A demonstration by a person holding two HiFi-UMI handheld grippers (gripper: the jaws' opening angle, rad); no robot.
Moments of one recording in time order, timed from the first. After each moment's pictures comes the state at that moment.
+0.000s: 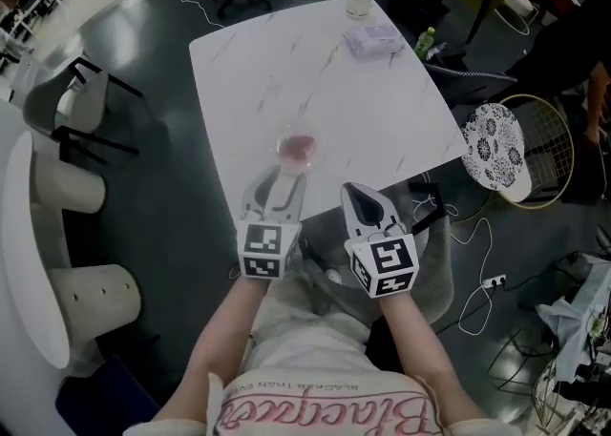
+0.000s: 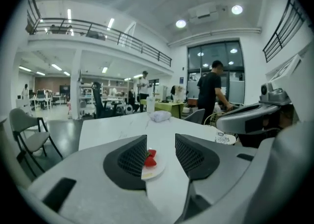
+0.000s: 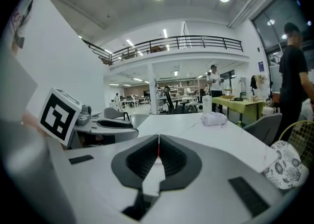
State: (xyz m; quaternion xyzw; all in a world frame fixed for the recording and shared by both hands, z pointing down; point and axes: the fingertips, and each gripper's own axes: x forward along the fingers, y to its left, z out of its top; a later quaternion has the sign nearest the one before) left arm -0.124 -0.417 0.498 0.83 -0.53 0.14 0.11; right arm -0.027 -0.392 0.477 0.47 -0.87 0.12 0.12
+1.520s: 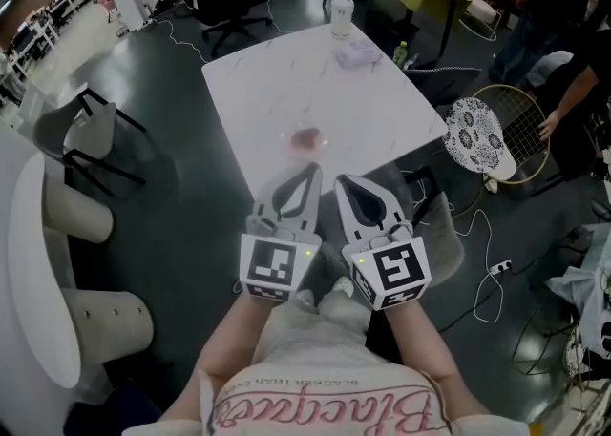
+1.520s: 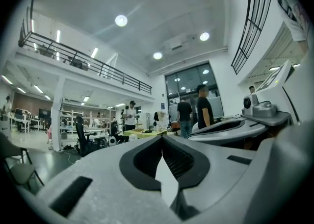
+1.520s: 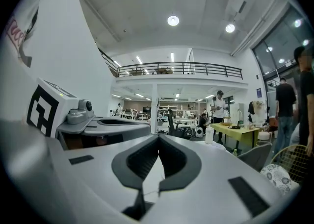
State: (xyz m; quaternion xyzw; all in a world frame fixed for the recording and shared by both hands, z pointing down) left arm -0.129 -0.258 0.321 0.89 -0.45 0.03 -0.04; right arm -0.096 -0.242 0.331 0.49 -0.87 0.00 0.05
